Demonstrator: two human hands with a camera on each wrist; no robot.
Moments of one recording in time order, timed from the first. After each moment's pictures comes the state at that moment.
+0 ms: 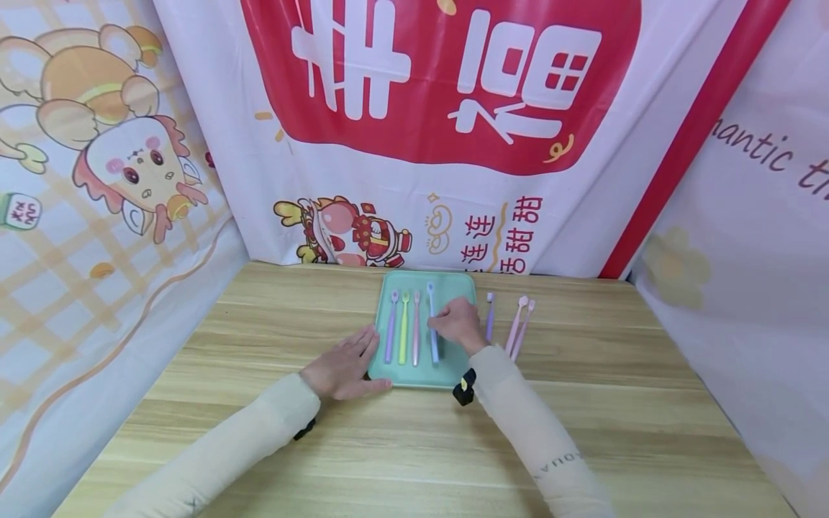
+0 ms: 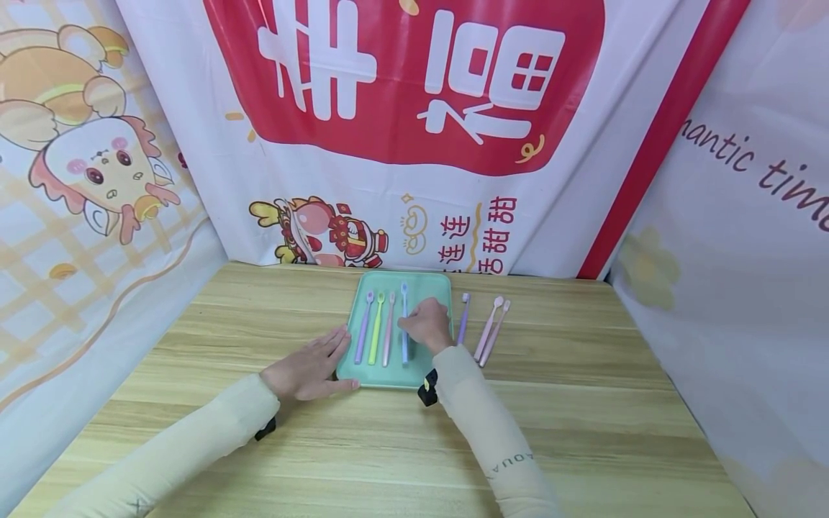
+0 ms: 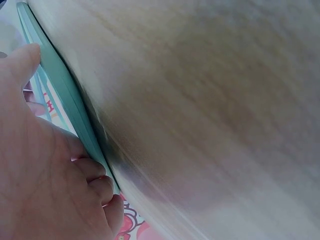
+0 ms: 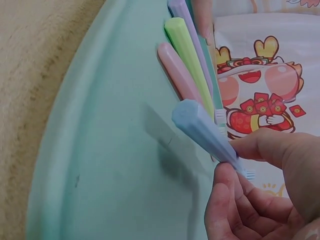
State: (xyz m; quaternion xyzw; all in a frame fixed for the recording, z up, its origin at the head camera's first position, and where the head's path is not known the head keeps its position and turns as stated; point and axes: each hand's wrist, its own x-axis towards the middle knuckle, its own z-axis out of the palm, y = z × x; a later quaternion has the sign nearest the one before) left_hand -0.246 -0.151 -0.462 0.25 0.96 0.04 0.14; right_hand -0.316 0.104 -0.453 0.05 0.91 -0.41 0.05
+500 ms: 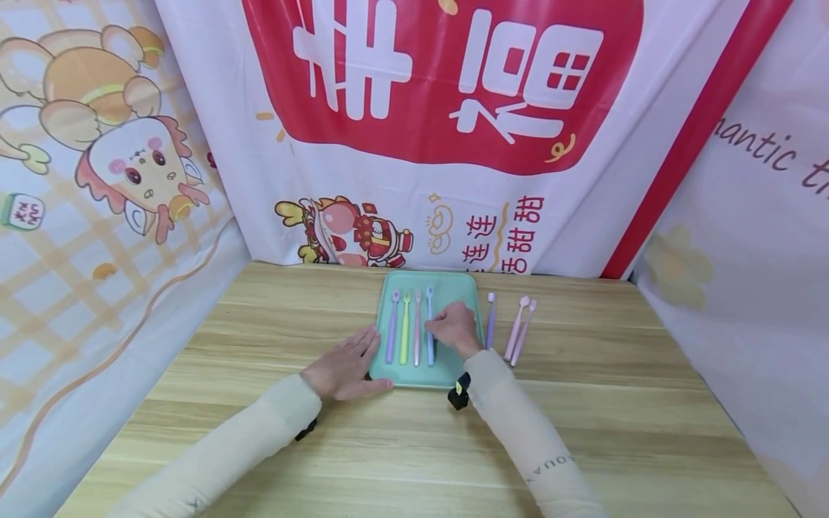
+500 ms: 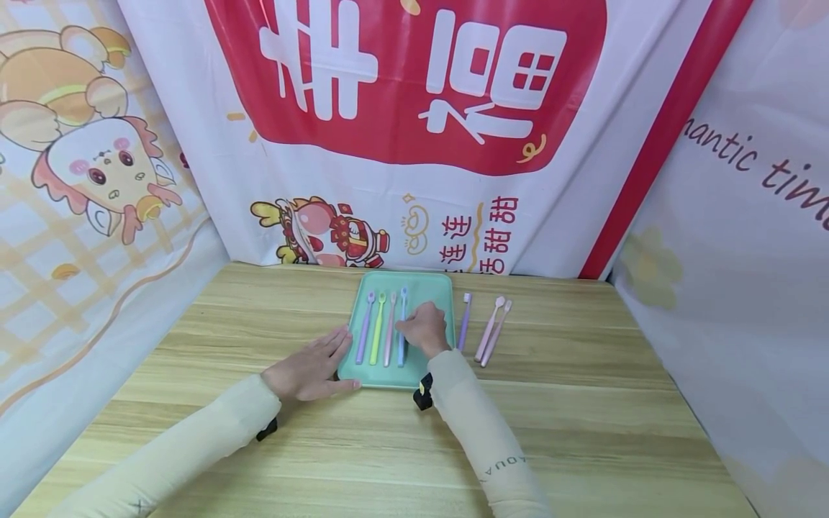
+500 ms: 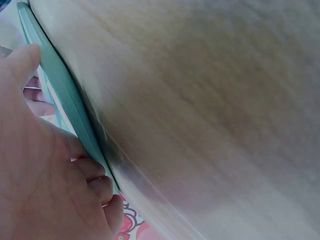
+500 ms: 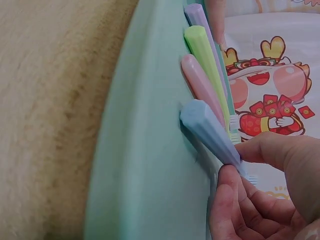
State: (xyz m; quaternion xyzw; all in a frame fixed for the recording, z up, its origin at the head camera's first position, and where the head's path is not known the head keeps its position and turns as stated) left_hand -0.246 -0.151 -0.465 0.25 0.96 0.04 0.14; right_hand -0.322 0.093 -0.471 0.07 0.91 -0.40 0.04
